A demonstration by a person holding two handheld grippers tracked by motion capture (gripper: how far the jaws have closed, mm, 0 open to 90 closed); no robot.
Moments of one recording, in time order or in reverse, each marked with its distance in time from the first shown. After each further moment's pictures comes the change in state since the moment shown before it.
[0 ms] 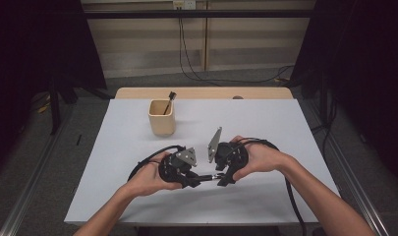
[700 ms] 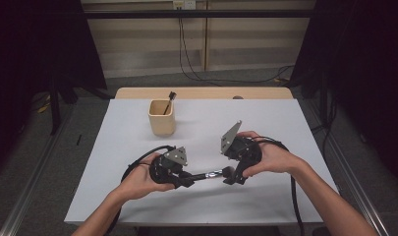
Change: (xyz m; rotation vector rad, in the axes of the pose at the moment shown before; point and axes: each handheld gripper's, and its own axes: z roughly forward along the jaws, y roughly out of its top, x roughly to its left) left arm -0.004 -0.016 -0.019 -0.036 0.034 -0.034; right arm -0.001 -0.030 -0.016 -0.150 -0.090 0.123
